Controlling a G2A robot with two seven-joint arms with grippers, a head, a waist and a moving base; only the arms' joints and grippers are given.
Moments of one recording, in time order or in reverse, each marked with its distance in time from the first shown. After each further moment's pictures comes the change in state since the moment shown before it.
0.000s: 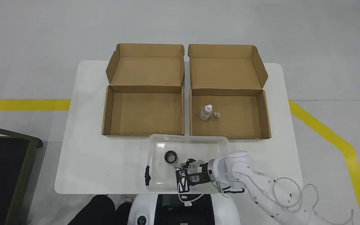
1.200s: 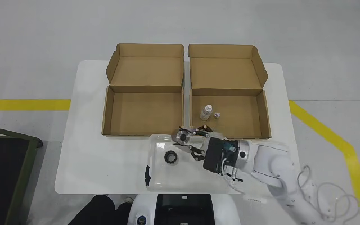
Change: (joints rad) left arm 0.000 0.000 0.000 0.000 0.000 0.000 0.000; right arm -0.105 0.037 0.345 -0.301 0.222 0.221 -0.357
